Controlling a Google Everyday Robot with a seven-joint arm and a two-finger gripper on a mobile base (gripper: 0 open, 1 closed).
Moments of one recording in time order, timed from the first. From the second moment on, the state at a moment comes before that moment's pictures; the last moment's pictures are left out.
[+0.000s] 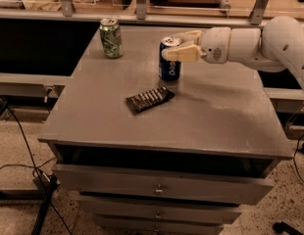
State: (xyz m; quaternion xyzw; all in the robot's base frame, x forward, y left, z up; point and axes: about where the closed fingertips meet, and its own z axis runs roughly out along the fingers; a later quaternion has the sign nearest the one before) arm 0.673 -0.075 0.926 -0.44 0.63 0.35 0.54
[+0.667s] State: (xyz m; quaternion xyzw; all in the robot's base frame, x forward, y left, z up) arm 0.647 -0.076 0.927 -0.48 0.60 0.36 0.53
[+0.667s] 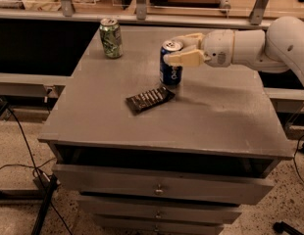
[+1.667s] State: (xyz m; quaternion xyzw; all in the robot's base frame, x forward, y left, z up) arm 0.645 -0.082 0.935 -0.47 0.60 0.36 0.54
